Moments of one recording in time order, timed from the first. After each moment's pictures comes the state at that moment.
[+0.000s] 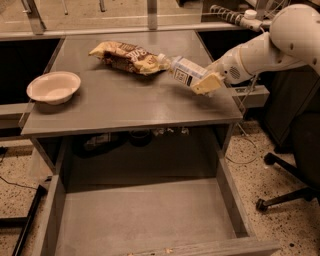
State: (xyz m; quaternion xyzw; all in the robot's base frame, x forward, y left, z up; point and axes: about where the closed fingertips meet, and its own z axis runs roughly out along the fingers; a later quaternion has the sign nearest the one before) arm 0.685 -0.135 0.871 -0.48 0.78 0.16 0.38
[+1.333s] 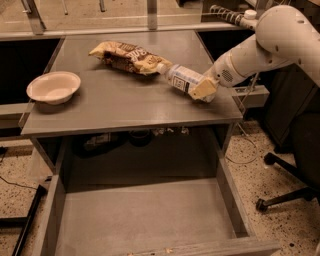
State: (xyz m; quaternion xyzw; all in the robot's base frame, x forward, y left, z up) arm 0.684 -0.131 0.852 -0.47 0.81 0.13 0.34
